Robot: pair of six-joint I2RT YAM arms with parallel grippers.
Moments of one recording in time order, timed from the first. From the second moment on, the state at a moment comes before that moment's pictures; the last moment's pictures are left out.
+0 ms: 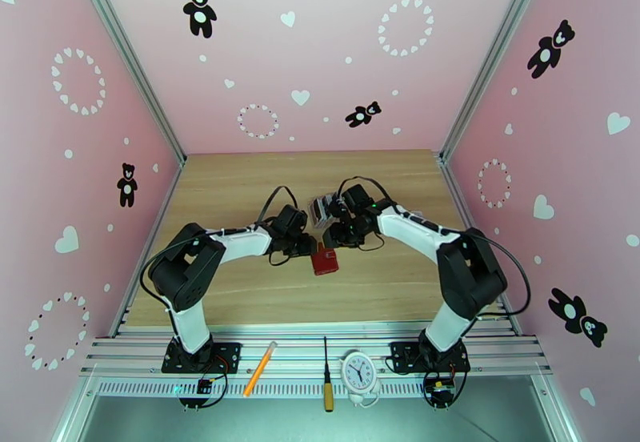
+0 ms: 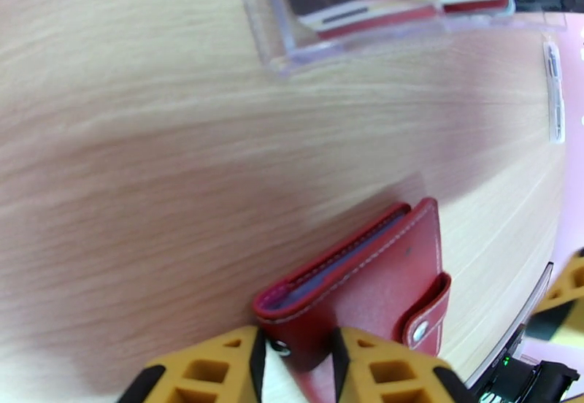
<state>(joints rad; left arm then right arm) -0.64 1.85 1.02 -0.18 0.29 -0.70 0.53 1.68 1.16 -0.66 -0.43 0.36</state>
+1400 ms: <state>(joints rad) -0.20 1.32 0.93 -0.26 -0.18 -0.46 0.20 1.23 0.78 -0.29 0.35 0.22</state>
